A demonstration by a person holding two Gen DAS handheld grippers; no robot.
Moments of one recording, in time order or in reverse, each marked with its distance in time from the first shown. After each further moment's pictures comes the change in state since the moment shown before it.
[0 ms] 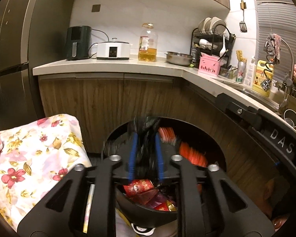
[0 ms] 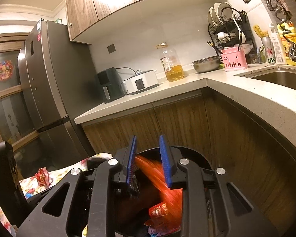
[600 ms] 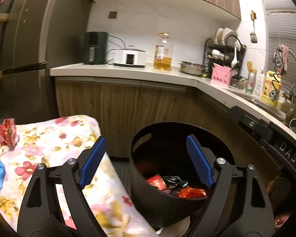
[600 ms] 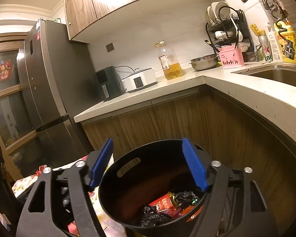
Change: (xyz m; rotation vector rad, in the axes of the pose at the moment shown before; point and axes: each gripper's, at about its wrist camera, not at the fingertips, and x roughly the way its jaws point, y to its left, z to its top) left arm -0.039 0.026 -0.007 -0.057 -0.068 0.097; right arm -0.015 0.006 -0.009 -0.008 0.006 -0.005
